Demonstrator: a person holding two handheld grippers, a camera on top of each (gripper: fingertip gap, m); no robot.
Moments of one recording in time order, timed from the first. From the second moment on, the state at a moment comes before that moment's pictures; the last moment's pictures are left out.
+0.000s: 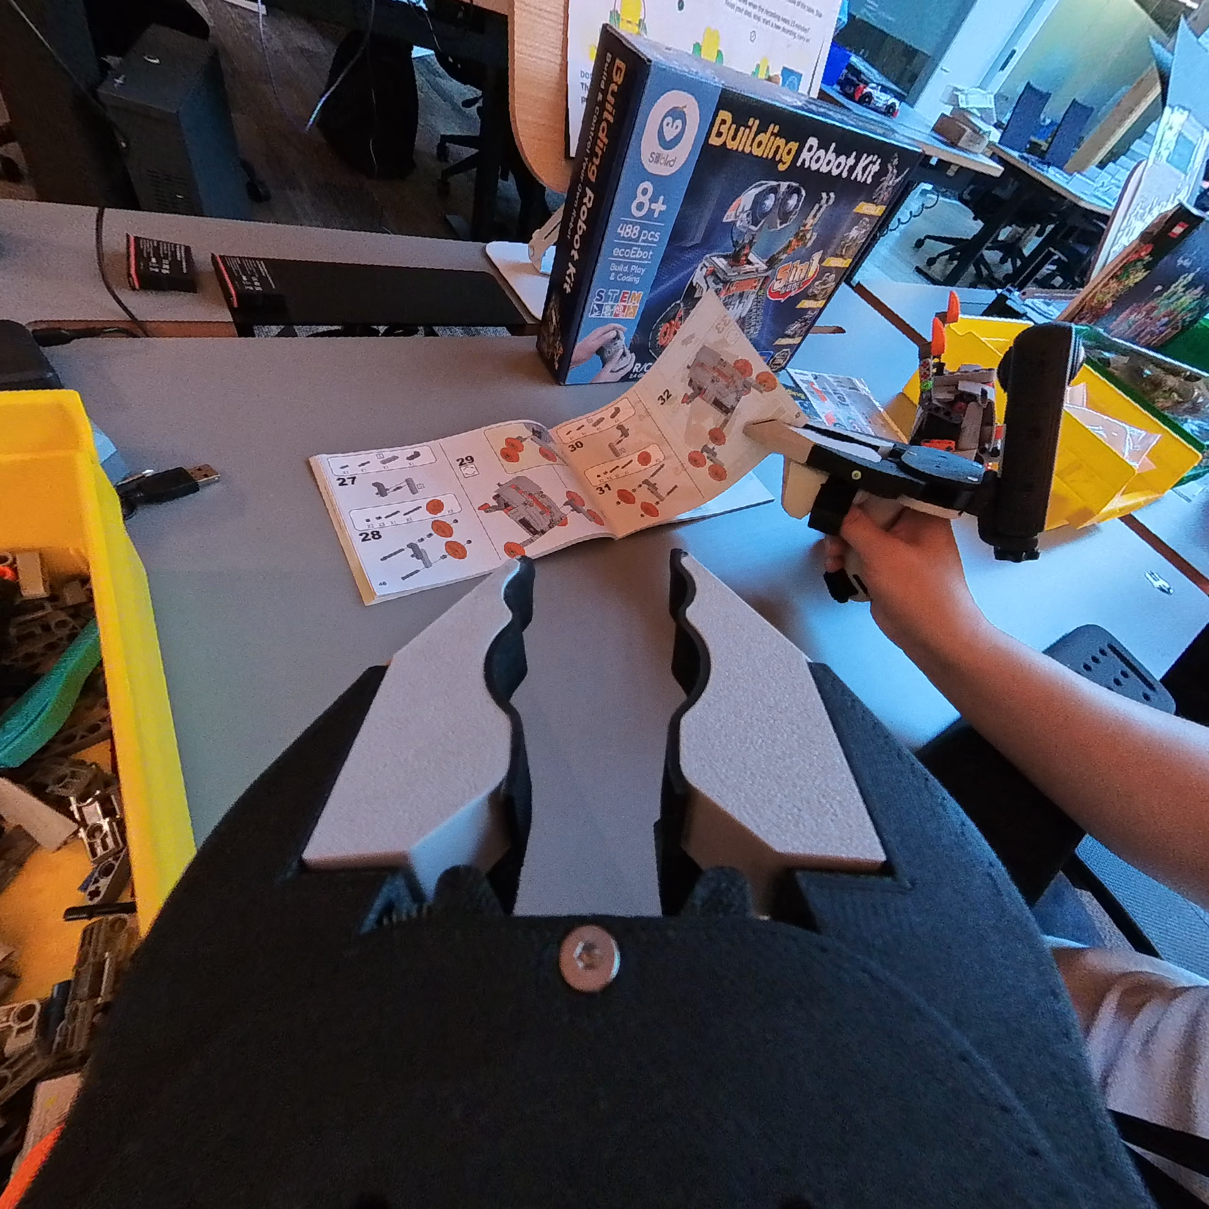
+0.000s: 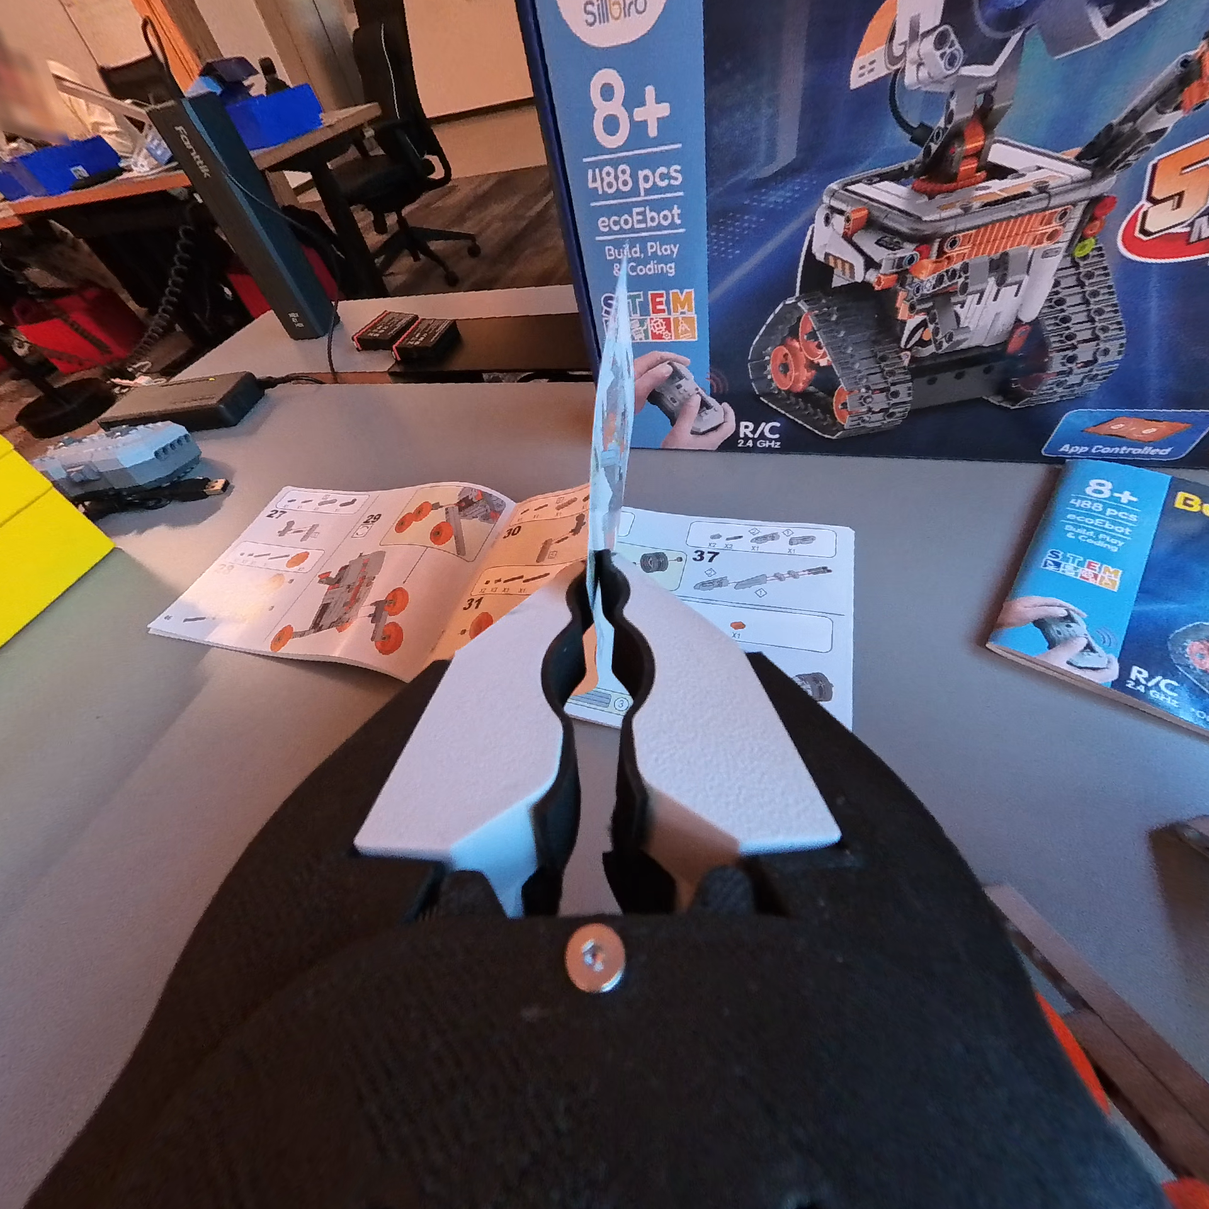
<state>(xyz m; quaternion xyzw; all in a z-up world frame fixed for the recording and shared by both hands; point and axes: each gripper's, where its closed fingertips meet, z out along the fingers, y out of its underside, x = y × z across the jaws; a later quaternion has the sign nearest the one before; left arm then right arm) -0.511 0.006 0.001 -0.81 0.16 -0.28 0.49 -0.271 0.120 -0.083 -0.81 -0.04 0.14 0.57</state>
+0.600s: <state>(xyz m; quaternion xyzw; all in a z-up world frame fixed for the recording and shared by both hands) -0.516 0.003 -0.001 -0.81 0.15 -0.29 0.49 -0.291 0.118 -0.078 -0.80 -0.06 0.15 0.57</state>
